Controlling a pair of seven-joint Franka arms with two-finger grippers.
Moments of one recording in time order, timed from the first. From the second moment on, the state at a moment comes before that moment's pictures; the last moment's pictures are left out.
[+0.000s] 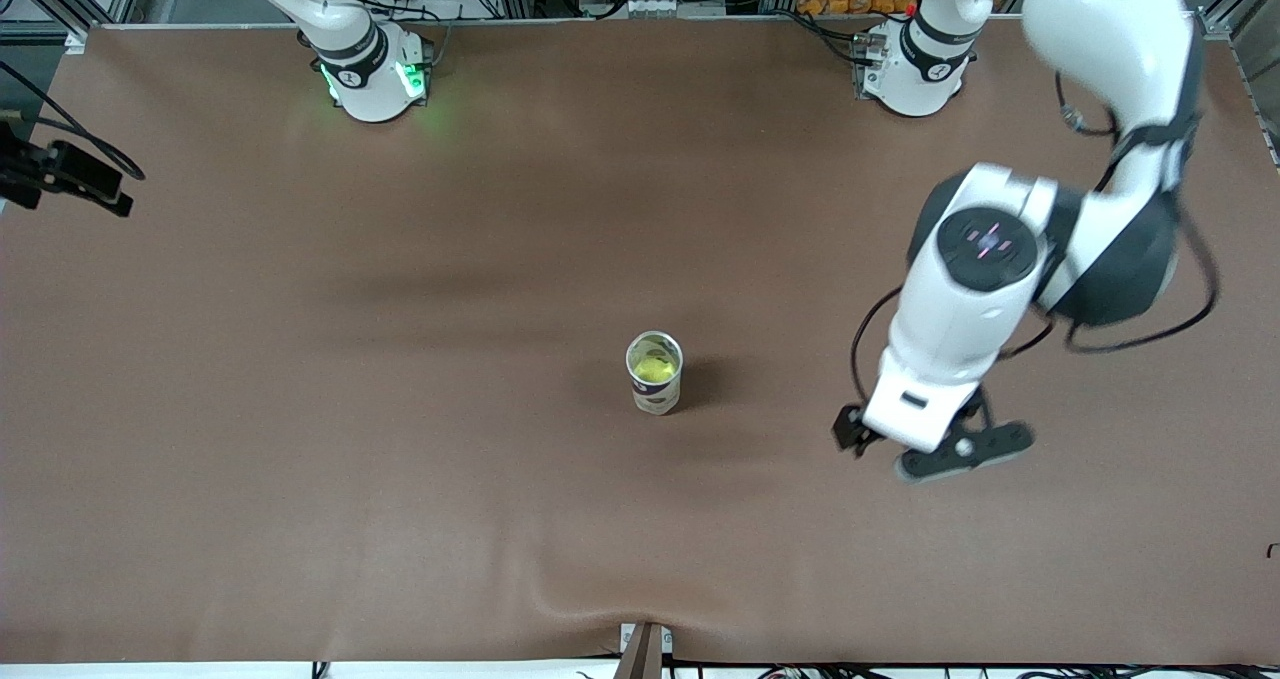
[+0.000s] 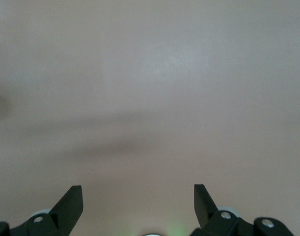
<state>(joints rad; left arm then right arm) -0.12 0.55 -0.37 -1.22 0.41 1.86 -0.77 0.04 -0.01 -0.09 -1.48 -0.02 1.41 0.04</state>
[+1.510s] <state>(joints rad) 0.06 0.28 -0.34 -1.25 0.19 1.54 -0.53 0.01 -0.02 -0.04 -1.51 -0.02 1.44 0.03</state>
